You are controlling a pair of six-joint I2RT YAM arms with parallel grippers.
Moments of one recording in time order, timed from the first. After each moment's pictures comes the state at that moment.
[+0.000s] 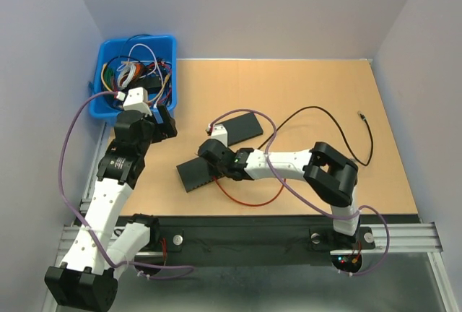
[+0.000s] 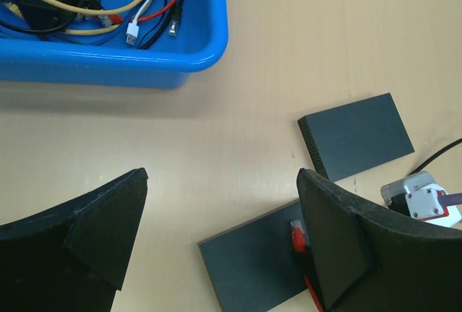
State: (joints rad) left arm -0.19 0.82 0.83 -0.41 -0.11 -0.32; right arm 1.11 1.95 1.31 -0.21 0.39 0.74
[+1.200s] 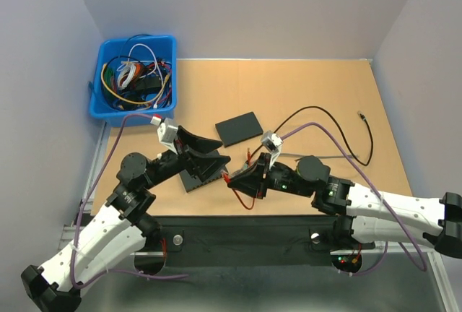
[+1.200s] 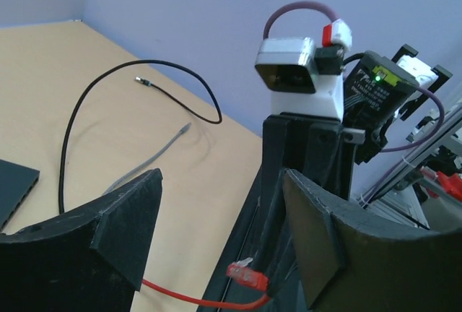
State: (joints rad) left arm -0.66 0.57 0.54 0.27 0.45 -0.59; right arm 1.18 0.96 0.63 0.33 -0.15 0.58
